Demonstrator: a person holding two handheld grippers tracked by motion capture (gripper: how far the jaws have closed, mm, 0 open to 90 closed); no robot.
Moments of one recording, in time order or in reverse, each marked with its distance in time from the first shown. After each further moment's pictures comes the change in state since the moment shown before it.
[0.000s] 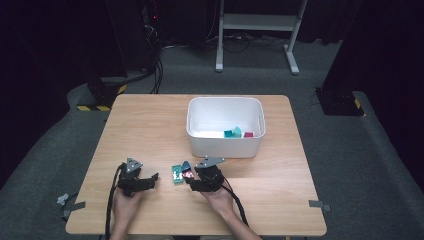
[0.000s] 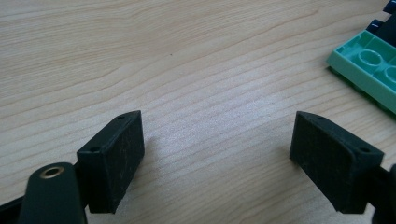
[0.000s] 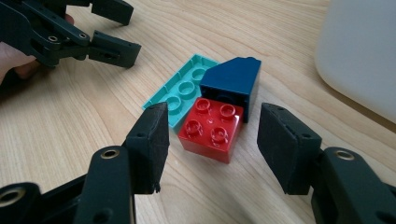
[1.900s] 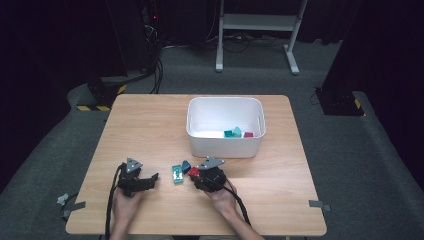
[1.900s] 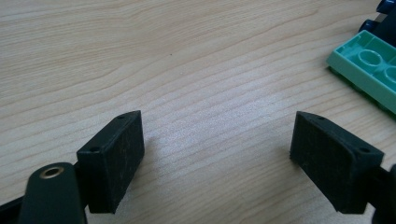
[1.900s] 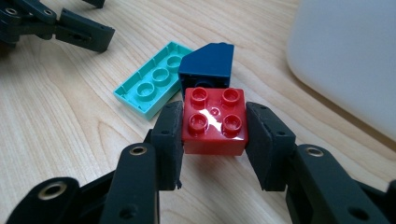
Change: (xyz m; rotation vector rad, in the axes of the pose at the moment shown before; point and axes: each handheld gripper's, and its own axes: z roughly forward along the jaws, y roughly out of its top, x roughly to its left) left arm 0.000 0.000 0.000 0.000 -0.001 0.000; right arm -0.003 -0.004 -0.006 0.017 -0.091 -0.062
